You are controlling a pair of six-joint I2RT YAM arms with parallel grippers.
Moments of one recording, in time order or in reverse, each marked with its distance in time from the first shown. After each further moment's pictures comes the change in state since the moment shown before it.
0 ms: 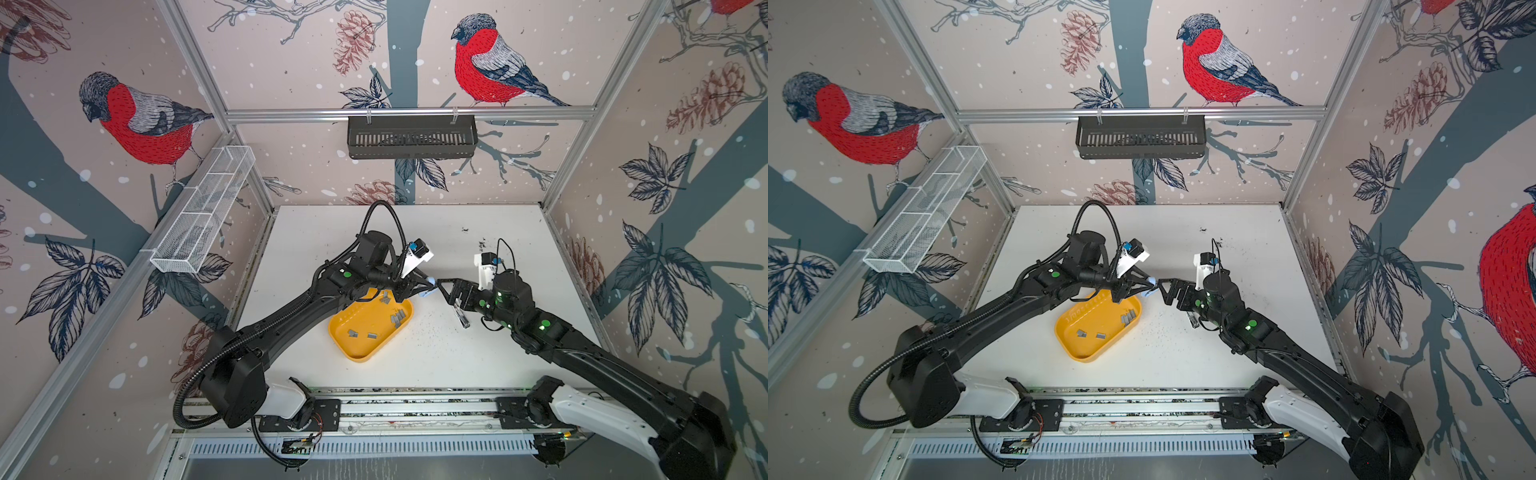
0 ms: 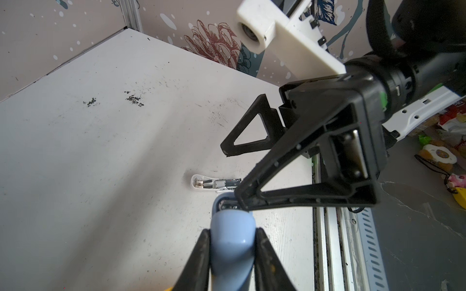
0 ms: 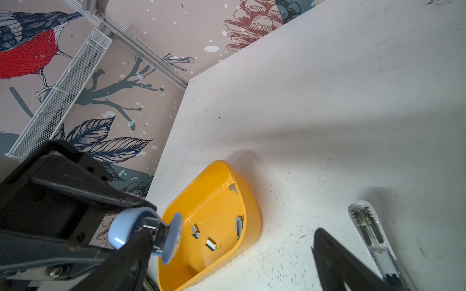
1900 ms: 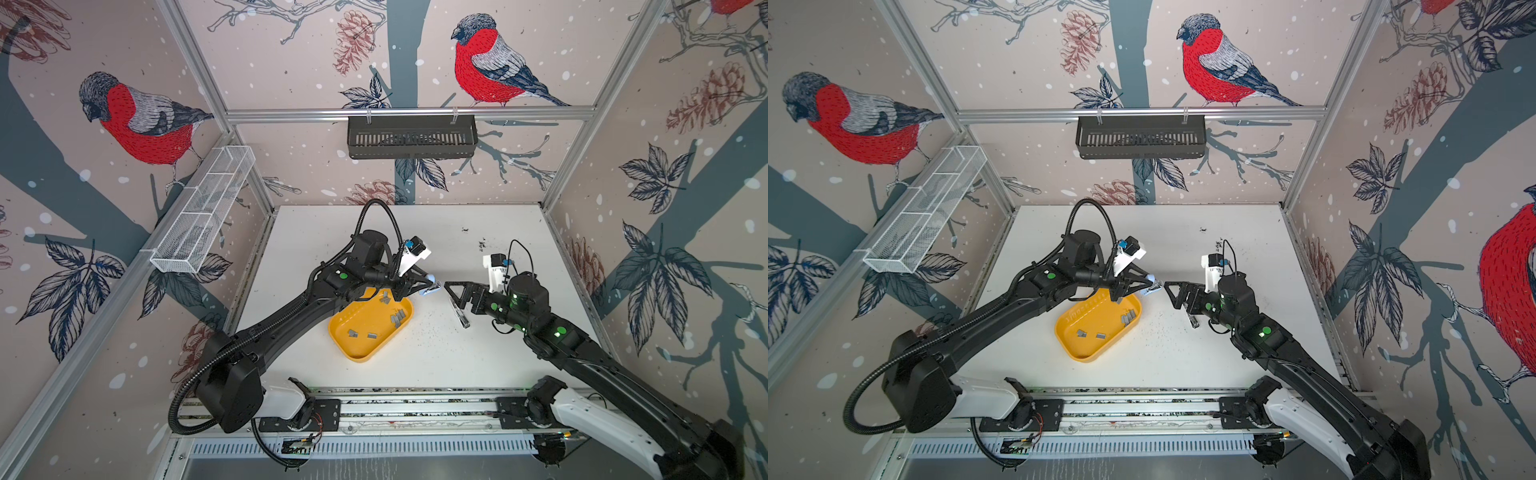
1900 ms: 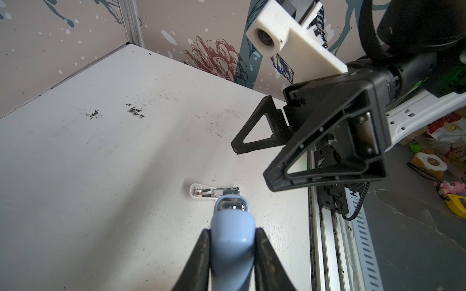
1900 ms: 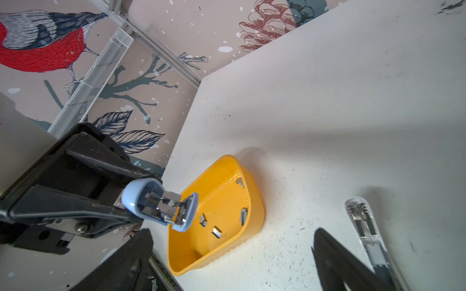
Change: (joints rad) left arm 0.015 -0.027 -0.017 0.046 0.033 -0.026; right arm -0.074 -0.110 -0.018 -0.040 -0.141 -0.033
